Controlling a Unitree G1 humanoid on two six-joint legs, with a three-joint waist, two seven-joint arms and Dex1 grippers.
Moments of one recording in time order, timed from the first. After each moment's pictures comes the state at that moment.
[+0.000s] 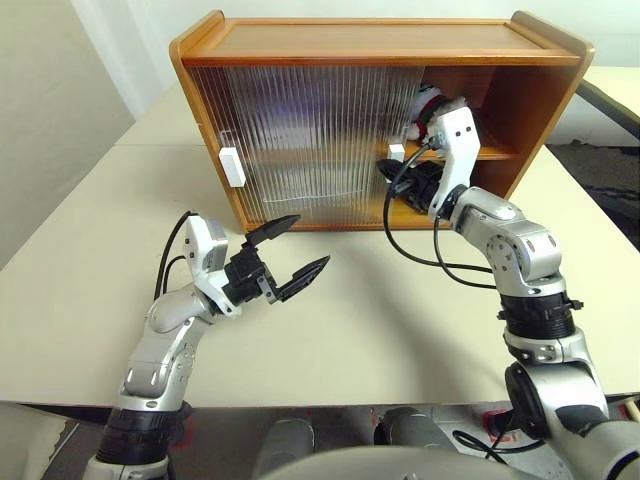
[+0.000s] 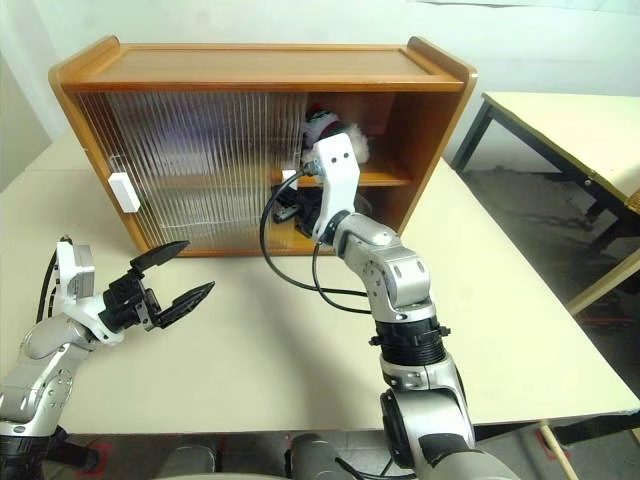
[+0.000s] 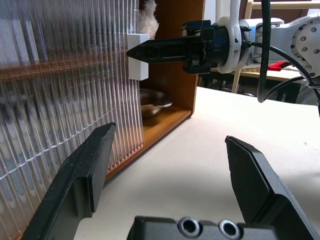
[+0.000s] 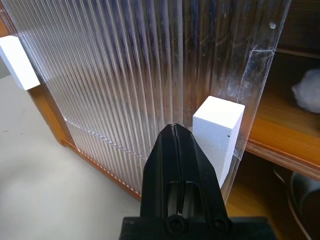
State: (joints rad) left arm 0.01 0.44 0.05 -0.23 -0.48 0.01 -0.88; right arm -0.59 -0.26 0.03 -0.12 0.37 0.71 0.40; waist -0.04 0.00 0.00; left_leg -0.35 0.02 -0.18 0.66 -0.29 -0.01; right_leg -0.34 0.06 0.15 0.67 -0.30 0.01
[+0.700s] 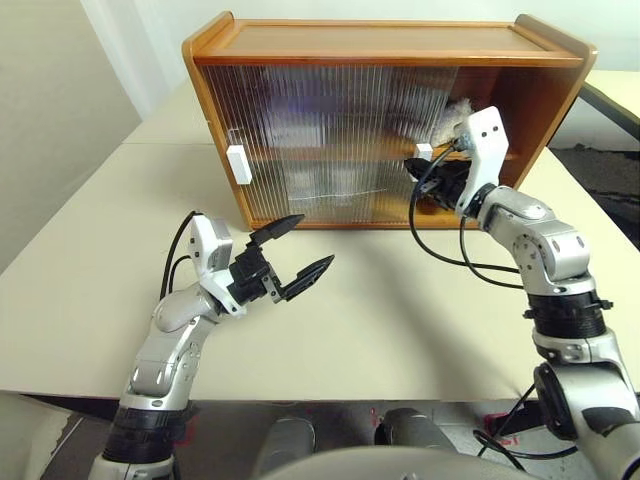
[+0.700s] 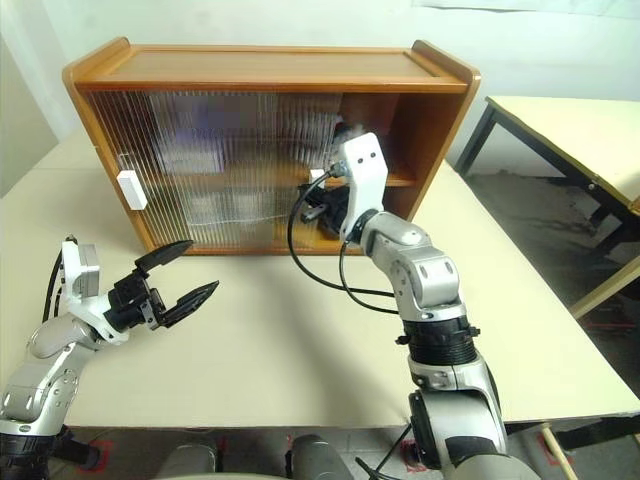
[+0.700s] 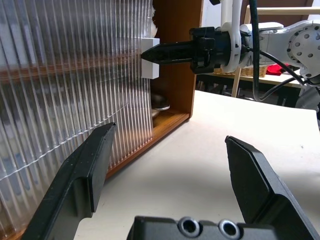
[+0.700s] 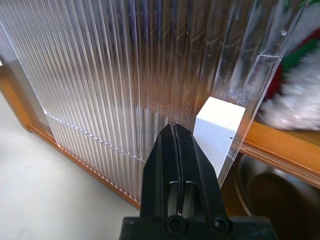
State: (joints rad) left arm 0.00 0.42 0.04 -0.23 -0.47 0.02 -0.87; right arm -0.57 -0.41 0.01 -0.07 0.37 0.64 0.43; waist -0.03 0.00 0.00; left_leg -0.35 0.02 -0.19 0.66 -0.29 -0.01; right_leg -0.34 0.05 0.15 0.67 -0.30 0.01
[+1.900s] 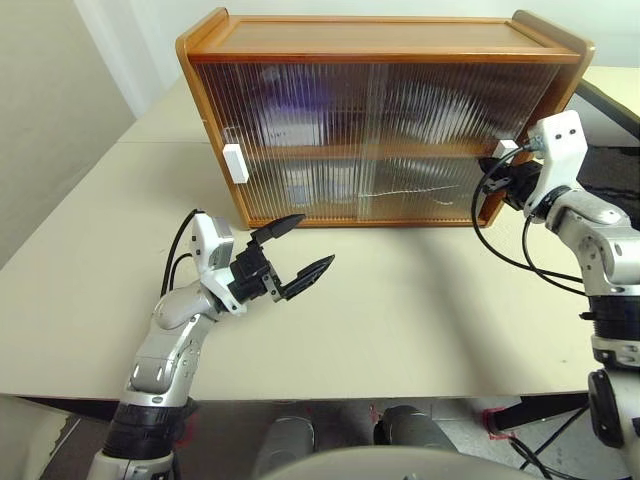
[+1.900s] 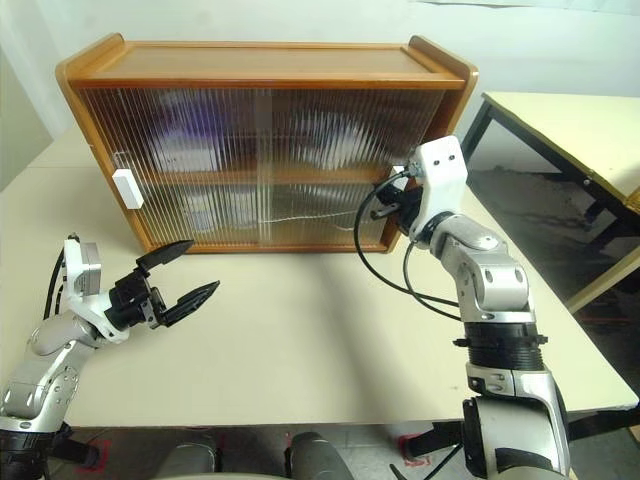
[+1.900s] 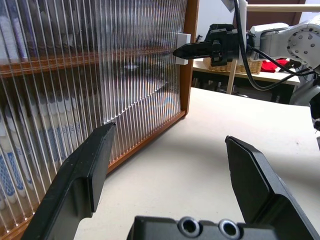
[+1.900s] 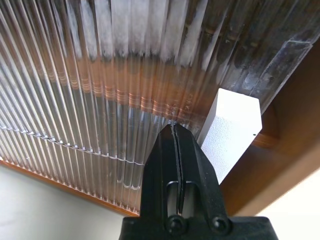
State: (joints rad) left arm -0.01 0.43 0.04 -0.22 -0.47 0.02 -0.88; right arm -0.51 -0.61 -0.12 0.08 0.33 0.53 0.45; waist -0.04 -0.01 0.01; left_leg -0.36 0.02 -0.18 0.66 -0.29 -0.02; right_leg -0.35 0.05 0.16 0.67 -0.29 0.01
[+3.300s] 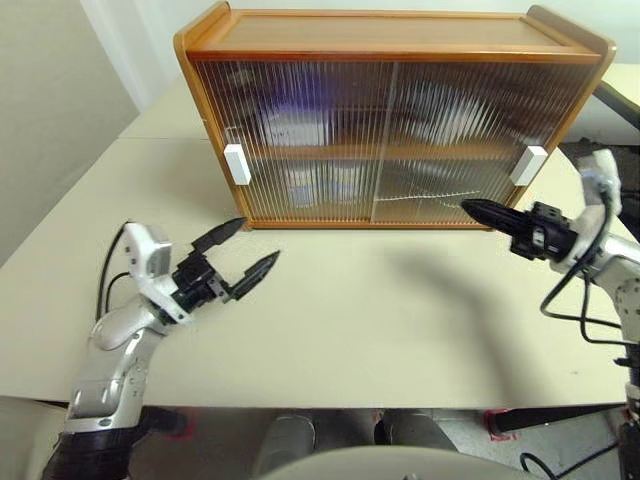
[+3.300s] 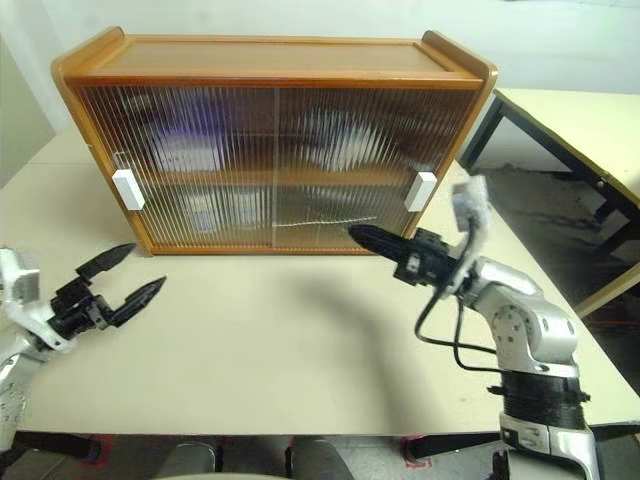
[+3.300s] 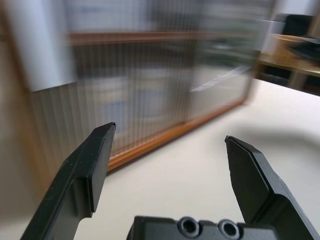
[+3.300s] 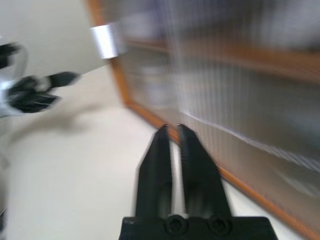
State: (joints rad) left arm 0.14 0.52 0.31 -0.19 -0.53 0.05 -0.78; right arm -0.20 -0.67 -0.33 0.06 0.71 0.47 1.11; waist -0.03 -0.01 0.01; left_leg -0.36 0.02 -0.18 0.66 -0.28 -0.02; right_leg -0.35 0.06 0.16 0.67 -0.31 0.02
